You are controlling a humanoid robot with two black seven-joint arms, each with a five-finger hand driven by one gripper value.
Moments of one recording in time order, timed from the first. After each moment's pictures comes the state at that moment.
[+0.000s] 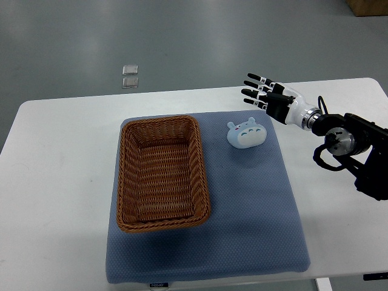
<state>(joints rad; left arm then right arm) 0.05 0.00 -0.12 -0.14 0.06 -0.05 0.04 0.80 -0.29 0.57 0.73 -0.08 0.25 0.10</state>
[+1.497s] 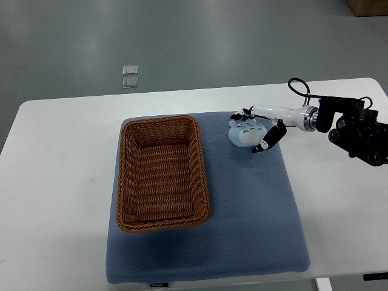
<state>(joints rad) 0.04 0.00 -0.12 -0.12 0.06 -0.05 0.04 0.94 -0.39 0.28 0.76 -1.32 0.23 0.36</state>
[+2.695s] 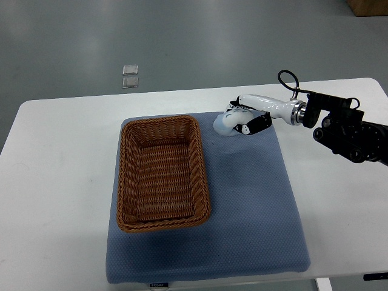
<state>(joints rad) 0.04 0.00 -0.12 -0.12 0.06 -0.05 0.04 1.00 -0.31 0.25 0.71 -1.29 0.12 0.47</state>
